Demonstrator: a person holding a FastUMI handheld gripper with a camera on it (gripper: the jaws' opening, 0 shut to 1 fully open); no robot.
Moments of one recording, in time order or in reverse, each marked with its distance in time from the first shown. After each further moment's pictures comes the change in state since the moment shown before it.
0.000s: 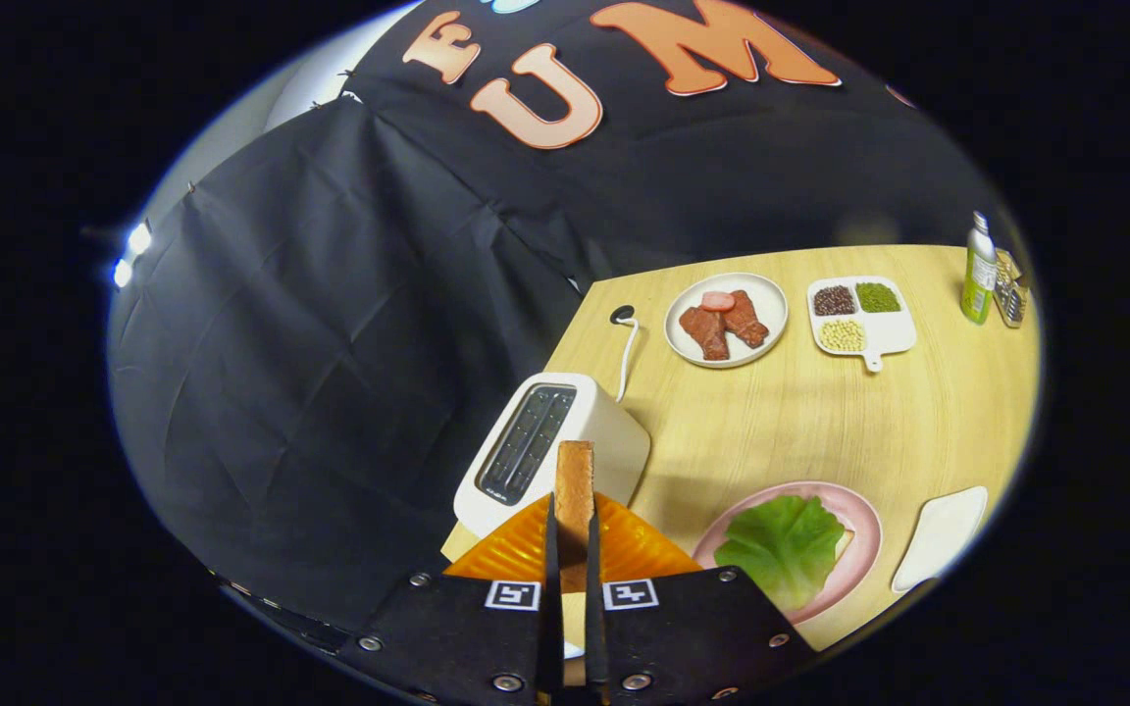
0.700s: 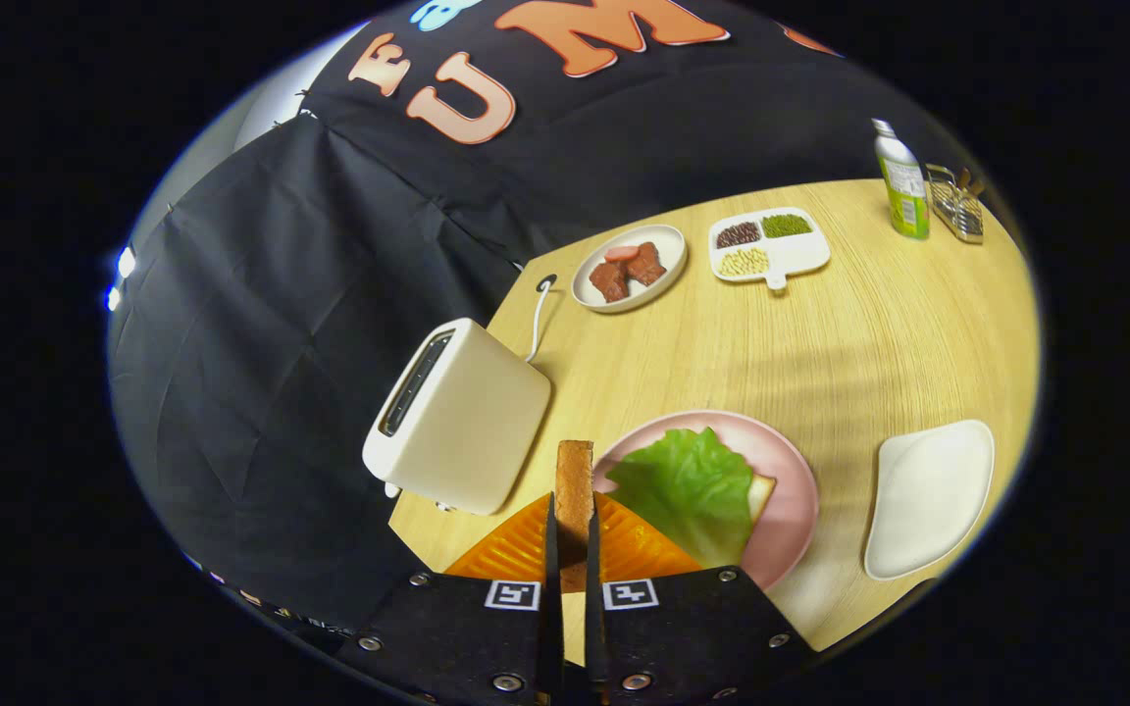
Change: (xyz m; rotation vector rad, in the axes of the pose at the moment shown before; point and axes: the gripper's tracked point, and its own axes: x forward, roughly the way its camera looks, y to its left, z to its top) arm -0.008 -0.121 -0.082 0.090 0.026 -0.051
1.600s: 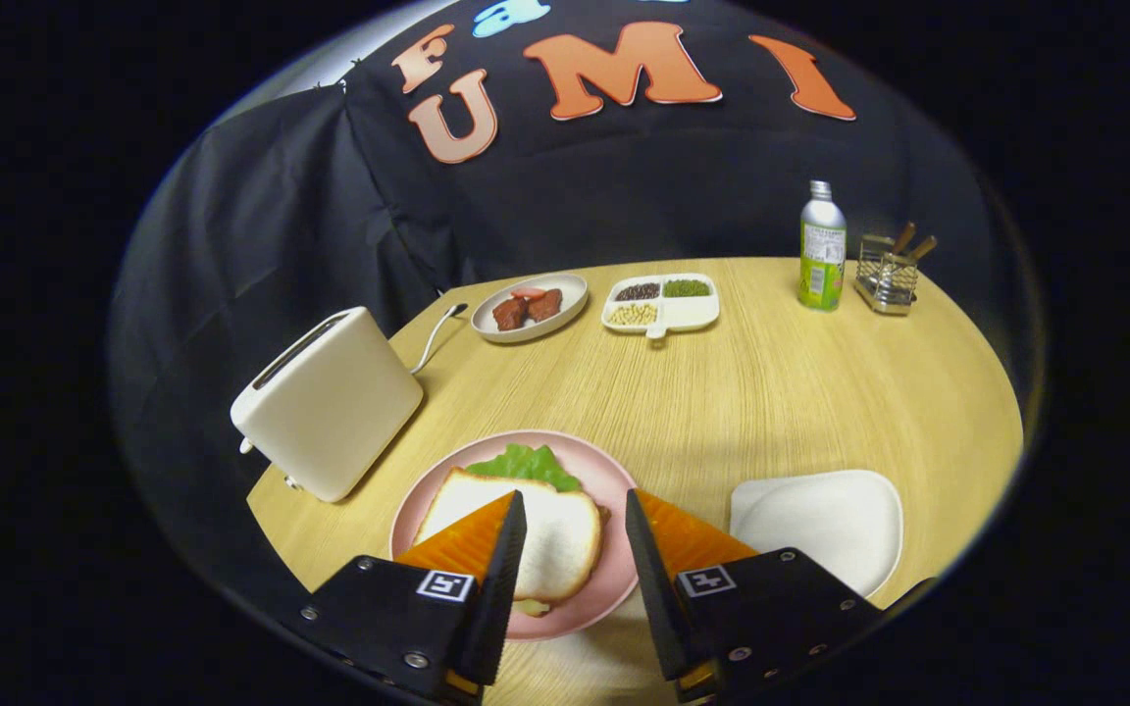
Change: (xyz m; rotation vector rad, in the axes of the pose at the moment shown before) arm -0.019 -0.091 0.019 -0.245 -0.288 -0.290
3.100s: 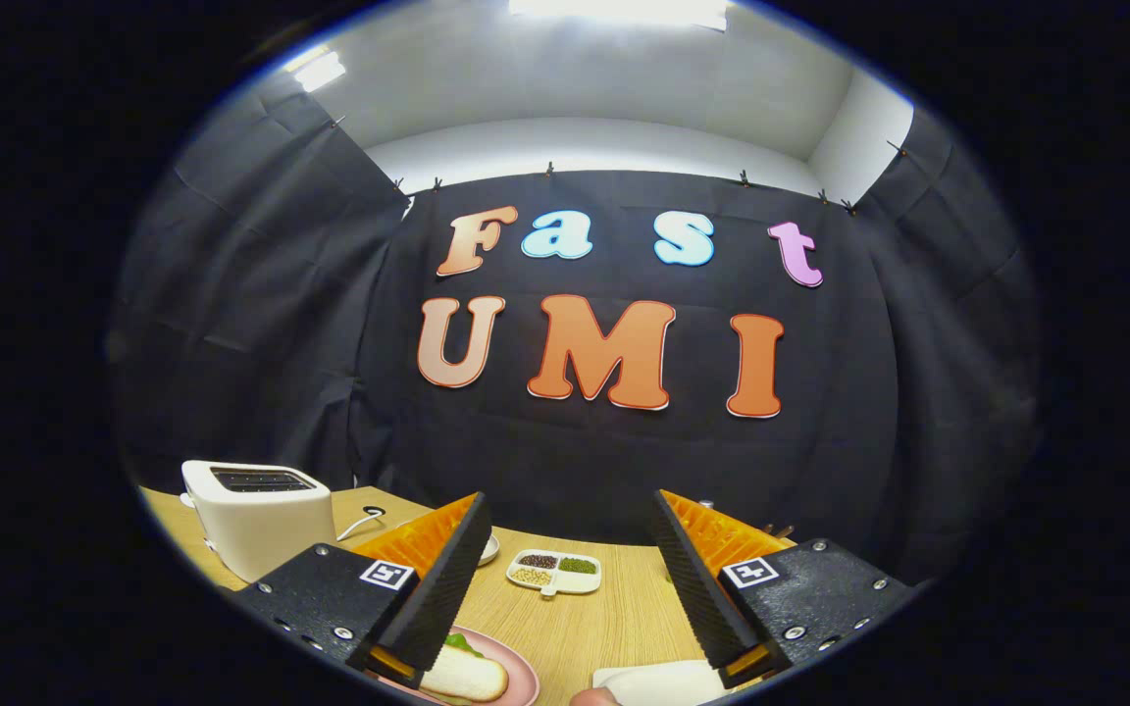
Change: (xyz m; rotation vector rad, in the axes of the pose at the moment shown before) arm -0.113 0.015 0.153 -0.291 -0.803 -0.296
